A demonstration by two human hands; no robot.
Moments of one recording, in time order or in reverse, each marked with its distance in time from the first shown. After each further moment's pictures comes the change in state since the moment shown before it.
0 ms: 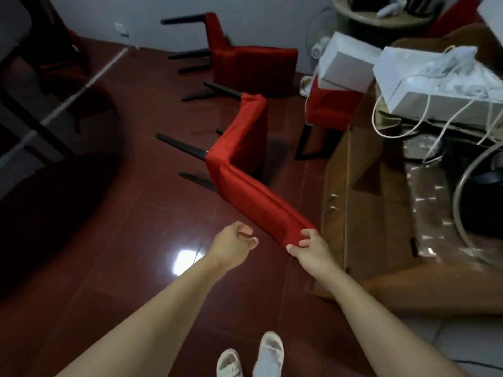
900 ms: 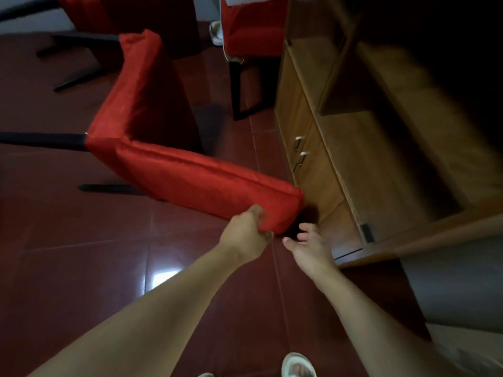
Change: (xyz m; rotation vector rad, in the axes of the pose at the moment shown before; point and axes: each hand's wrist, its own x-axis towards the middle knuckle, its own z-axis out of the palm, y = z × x) left_hand 0.239 -0.108 0.185 0.540 -0.279 0.436; right_hand 0.215 0.208 0.107 0.265 0.319 0.188
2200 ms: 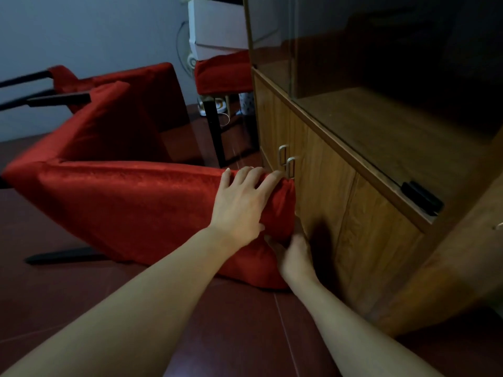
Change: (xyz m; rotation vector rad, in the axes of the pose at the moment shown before) left_hand 0.163 -0.052 0.108 1.005 0.580 0.606; right_hand 0.215 0.112 0.103 0.491 0.244 -0.444
